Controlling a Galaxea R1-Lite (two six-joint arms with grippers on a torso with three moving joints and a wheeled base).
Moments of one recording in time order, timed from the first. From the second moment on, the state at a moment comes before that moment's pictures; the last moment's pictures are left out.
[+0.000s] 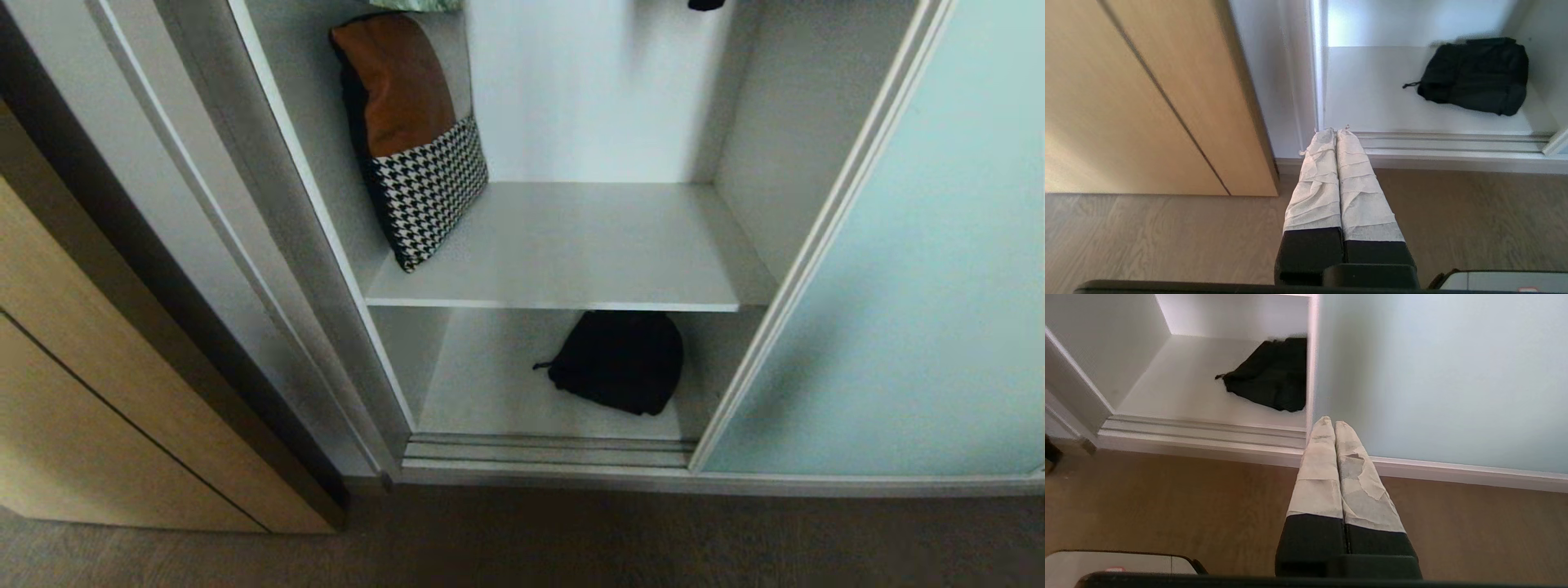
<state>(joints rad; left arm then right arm) 0.02 0.00 0.00 0.00 -0.02 0.05 0.00 0.00 0.00 0.00 0.01 0.00</state>
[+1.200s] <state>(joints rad) 0.02 0.00 0.00 0.00 -0.02 0.06 0.00 0.00 0.00 0.00 0.01 0.00</state>
